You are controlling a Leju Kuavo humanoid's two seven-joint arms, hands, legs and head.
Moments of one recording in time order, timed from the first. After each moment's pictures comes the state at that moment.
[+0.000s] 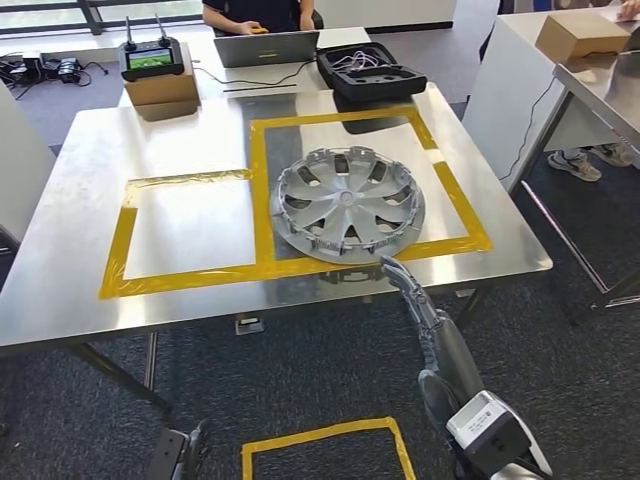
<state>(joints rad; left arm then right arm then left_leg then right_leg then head) -0.02 -0.04 -0.28 -0.31 0.12 -0.04 -0.52 0.22 -0.07 0.28 -1.94 0.25 0.17 -0.39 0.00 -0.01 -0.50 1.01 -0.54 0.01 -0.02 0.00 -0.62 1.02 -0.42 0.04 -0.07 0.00</state>
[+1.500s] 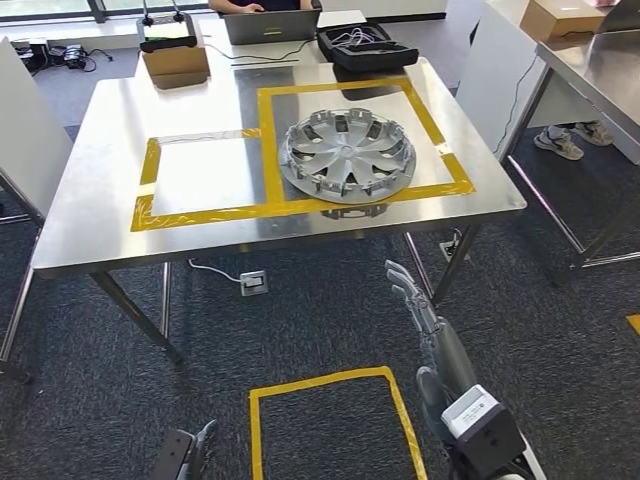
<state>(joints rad) -0.02 -0.04 -0.27 -0.30 0.08 -0.06 -0.51 0.25 -0.06 0.30 -1.93 0.25 0.12 -0.35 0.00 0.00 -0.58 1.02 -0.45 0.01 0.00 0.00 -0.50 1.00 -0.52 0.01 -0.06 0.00</state>
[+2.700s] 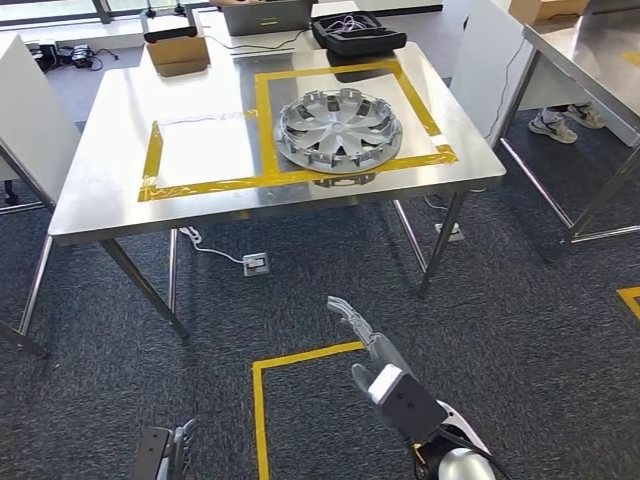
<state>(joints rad) -0.03 -0.03 -0.18 -0.29 0.15 -0.04 -0.48 0.14 -0.09 0.42 -1.61 0.19 0.15 -0.33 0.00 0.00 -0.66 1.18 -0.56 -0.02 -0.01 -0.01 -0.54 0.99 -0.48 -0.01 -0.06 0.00</state>
